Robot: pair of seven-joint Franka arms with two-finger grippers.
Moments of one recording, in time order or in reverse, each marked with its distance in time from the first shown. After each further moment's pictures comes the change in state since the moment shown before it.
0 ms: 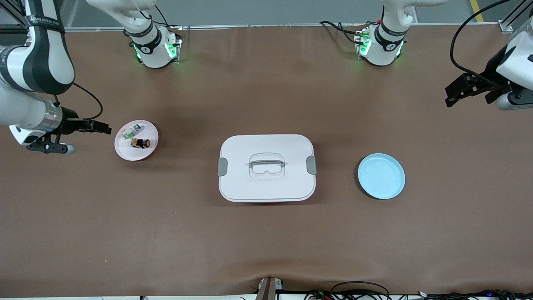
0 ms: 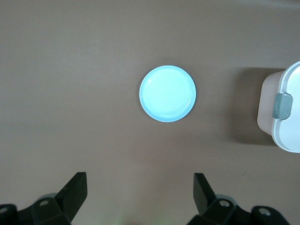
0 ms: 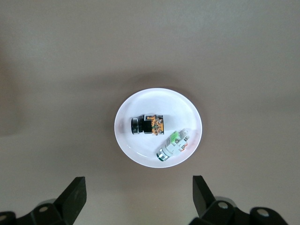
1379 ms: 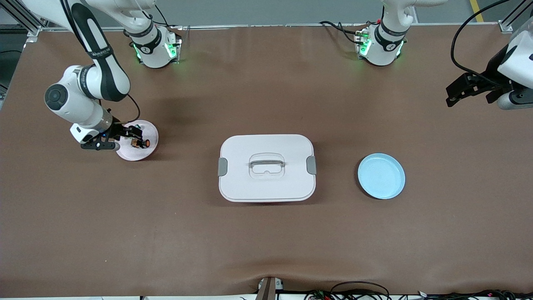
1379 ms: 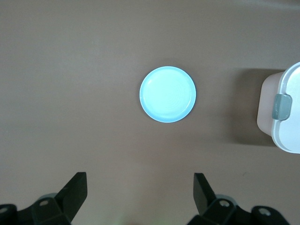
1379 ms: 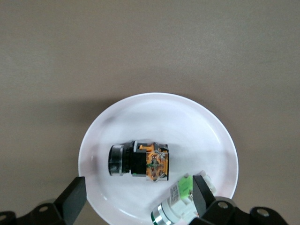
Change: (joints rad) left arm 0.001 0.000 0.001 0.003 0.000 0.000 0.000; right arm 0.036 0.102 0.005 -0.422 0.012 0.675 -0.086
